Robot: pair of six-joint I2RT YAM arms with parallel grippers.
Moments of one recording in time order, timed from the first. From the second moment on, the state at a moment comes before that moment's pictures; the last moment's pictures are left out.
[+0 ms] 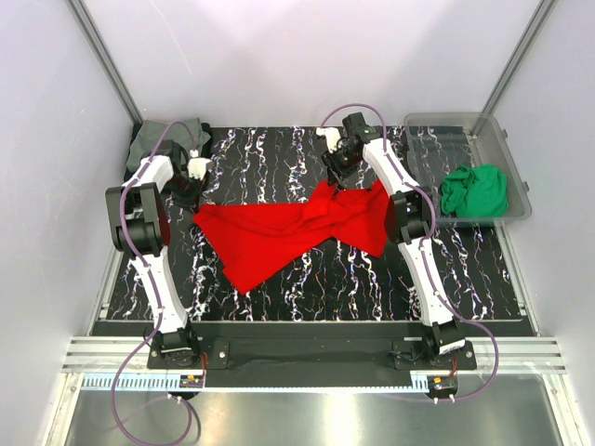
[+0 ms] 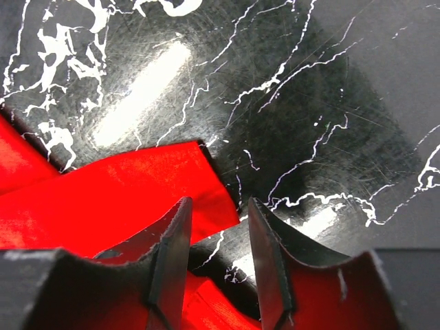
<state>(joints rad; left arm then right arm) 0.15 2.16 1.67 -0.88 0.26 0.48 0.31 2.75 2.67 -1.04 -0.43 -0.39</state>
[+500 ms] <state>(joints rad) 0.14 2.16 1.67 -0.88 0.25 0.48 0.31 2.74 2.65 -1.02 -0.39 -0.41</state>
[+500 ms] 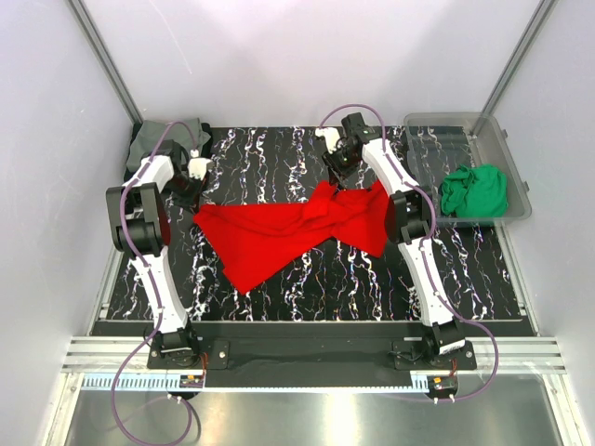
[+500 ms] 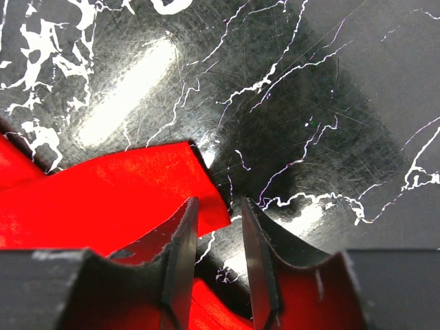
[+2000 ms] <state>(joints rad) -0.03 2.18 1.73 -0.90 0.20 0.48 0.34 2.53 2.63 -1.07 -0.28 -0.47</state>
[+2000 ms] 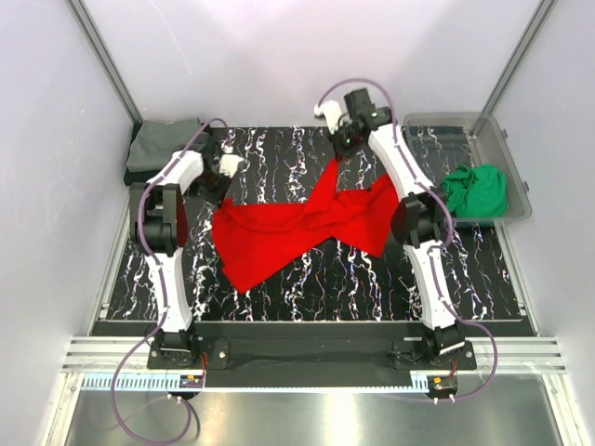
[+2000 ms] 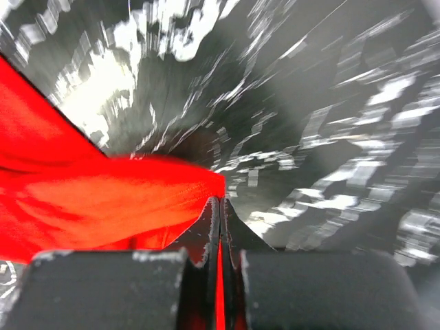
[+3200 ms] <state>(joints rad) -0.30 1.30 2.07 -0.66 -0.25 0.62 0.31 1.71 2.71 -0.85 0.09 -0.46</state>
